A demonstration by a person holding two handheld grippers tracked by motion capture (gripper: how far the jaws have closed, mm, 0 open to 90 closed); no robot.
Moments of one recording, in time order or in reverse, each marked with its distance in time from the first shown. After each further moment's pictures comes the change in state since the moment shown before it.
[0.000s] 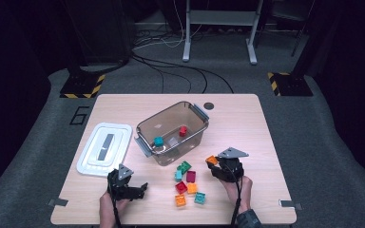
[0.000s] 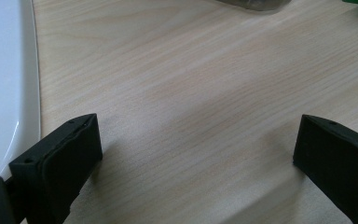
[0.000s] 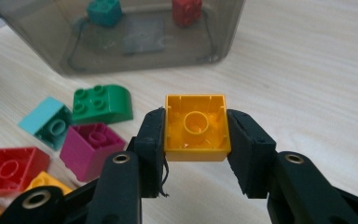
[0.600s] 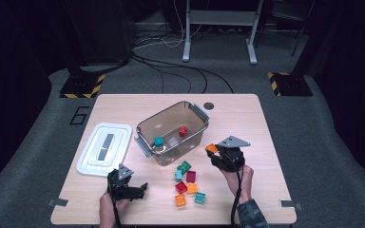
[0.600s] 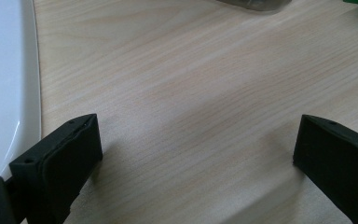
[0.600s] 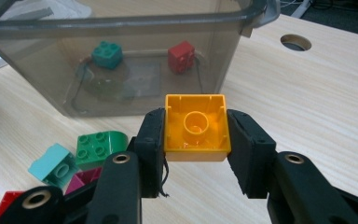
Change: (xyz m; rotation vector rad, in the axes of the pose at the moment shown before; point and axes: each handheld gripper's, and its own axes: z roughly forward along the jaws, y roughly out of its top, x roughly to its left) left arm 0.000 0.000 0.000 0.000 0.002 -0.001; right arm -0.002 0.039 -0.014 -0.070 -0.018 -0.043
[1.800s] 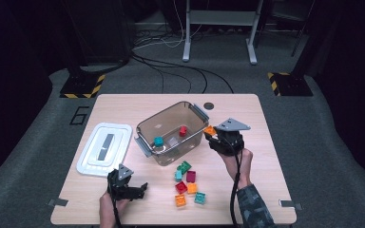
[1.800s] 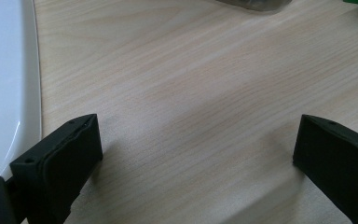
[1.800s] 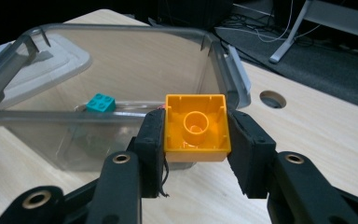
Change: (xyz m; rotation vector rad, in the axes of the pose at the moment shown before) left arm 0.000 0.000 0.000 -0.005 0.003 -0.001; right arm -0.004 0.056 -0.008 -0.089 -0.032 -0.061
